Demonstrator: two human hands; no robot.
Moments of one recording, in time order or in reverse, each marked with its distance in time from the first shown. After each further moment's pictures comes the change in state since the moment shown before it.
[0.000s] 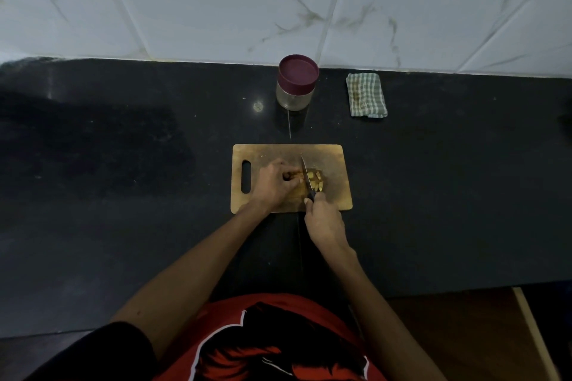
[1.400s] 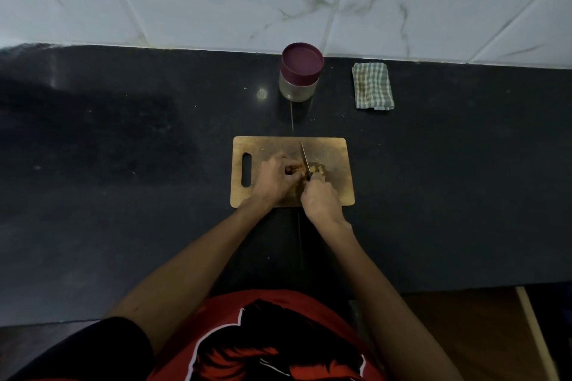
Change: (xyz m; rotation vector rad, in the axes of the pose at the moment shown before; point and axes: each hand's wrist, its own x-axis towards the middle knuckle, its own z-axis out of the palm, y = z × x) left_hand 0.001 0.003 0.001 0.000 0.006 -0.013; right_hand 0.028 -0.021 -0.008 -0.097 -0.008 -0.020
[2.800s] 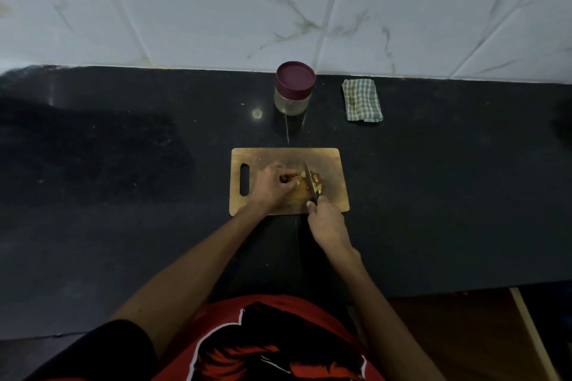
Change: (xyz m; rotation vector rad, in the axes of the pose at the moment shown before) left_hand -0.001 -0.006 0.001 -0.009 -0.008 -0.003; right_hand -0.035 0.023 -0.003 0.192 -0.019 0.055
